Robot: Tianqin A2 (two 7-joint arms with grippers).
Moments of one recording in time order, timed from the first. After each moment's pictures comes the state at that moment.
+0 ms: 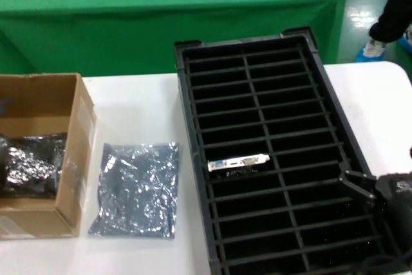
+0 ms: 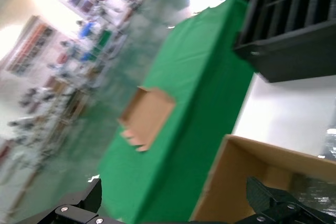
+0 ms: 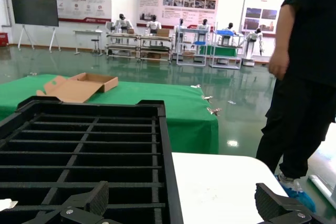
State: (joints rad) left arm -0.90 -1.36 2.57 -1.52 -2.52 0.04 0.61; right arm 0.02 0.29 -1.60 1.60 1.77 -0.02 0.02
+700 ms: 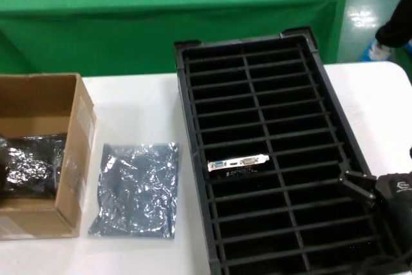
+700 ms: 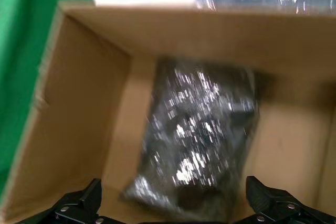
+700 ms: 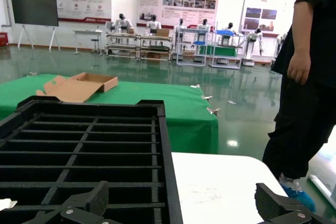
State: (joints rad) left arm -1.35 -0.84 2.75 -0.65 -1.57 0.85 0.09; right arm 0.02 0.29 -1.60 1.60 1.77 -0.02 0.02
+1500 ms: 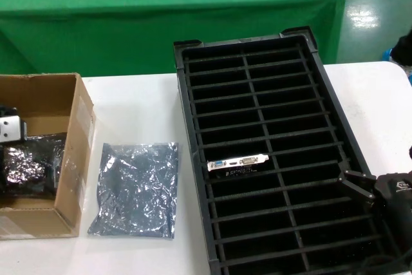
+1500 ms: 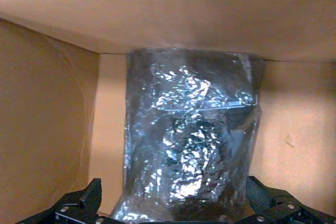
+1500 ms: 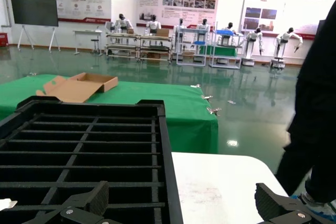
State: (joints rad) left arm -1.43 -0.47 2.49 -0.05 -1.32 0.81 0.44; right arm 0.02 0.29 -1.60 1.60 1.77 -0.02 0.02
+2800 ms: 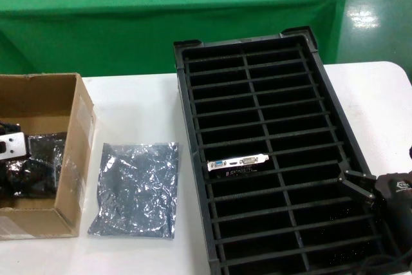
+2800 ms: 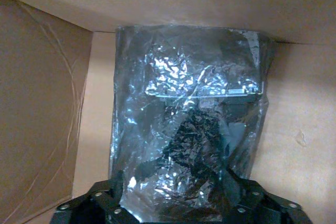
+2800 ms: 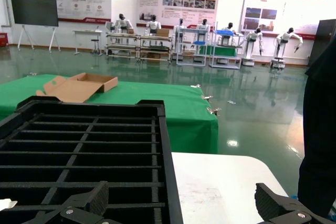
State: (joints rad) left arm -1.35 -0.45 2.32 -0.01 -1.21 0.67 0.45; right arm 0.02 0.29 -1.60 1.60 1.77 -0.02 0.02
